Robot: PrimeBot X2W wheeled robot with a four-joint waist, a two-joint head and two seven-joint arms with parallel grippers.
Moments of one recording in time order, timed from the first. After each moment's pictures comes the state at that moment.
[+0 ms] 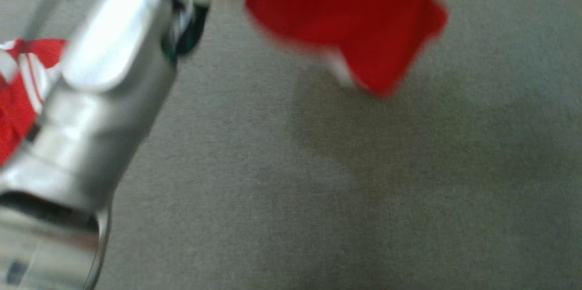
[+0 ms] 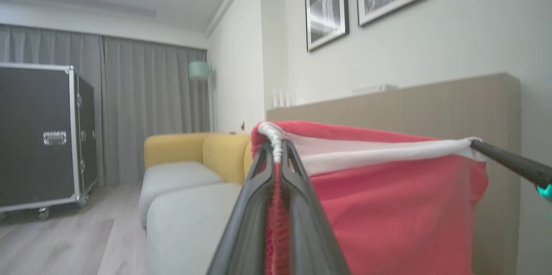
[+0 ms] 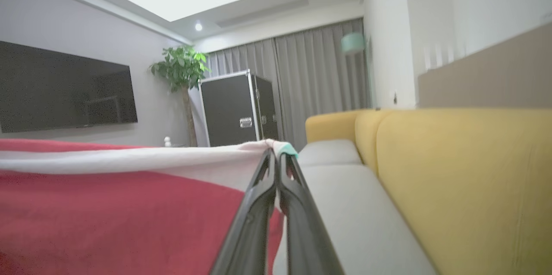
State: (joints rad) left arm -1.13 0.20 -0.68 0.49 -0.64 -0.07 -0.25; right arm -0.91 -0.61 0.43 0.43 0.86 0.13 -0.25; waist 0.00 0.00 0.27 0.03
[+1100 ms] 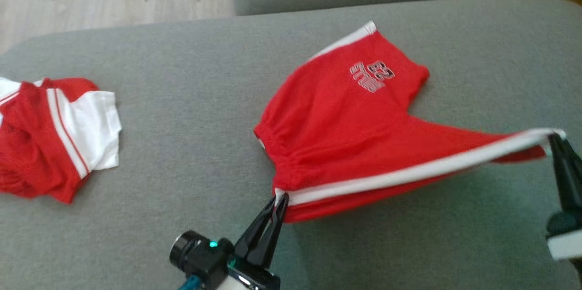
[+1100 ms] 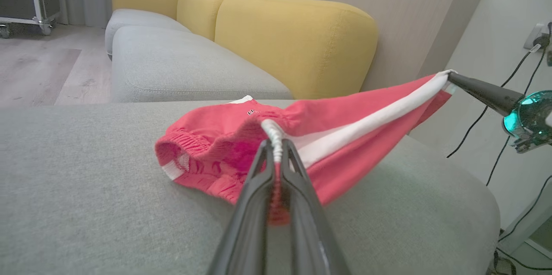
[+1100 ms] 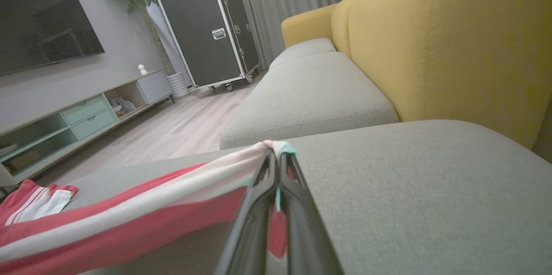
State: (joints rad) left arm -0.03 0.10 -0.55 0.17 -0.28 -0.13 -0.26; right arm 0.08 -0.57 0.15 0.04 0.76 0.13 -0.26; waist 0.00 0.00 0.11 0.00
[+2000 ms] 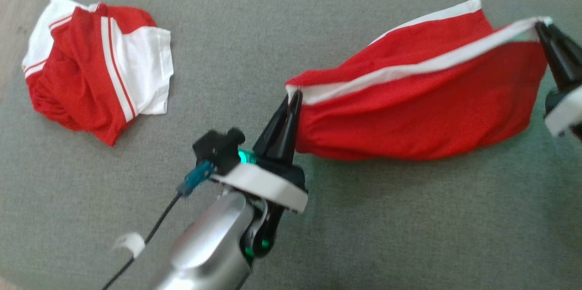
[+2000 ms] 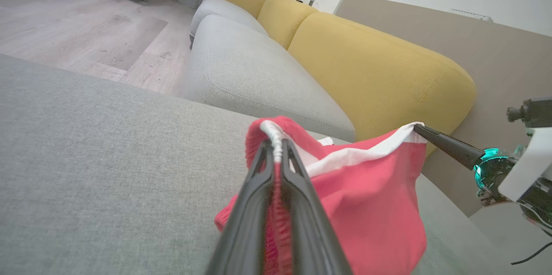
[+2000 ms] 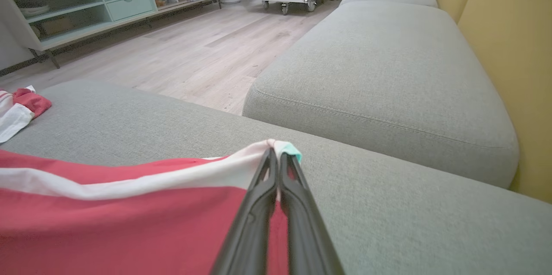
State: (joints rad) left arm -0.47 0.05 -0.73 0.34 -0.74 -0.01 -0.26; right arm -0.55 -0.70 0.48 0.38 0.71 0.13 -0.05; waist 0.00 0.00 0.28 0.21
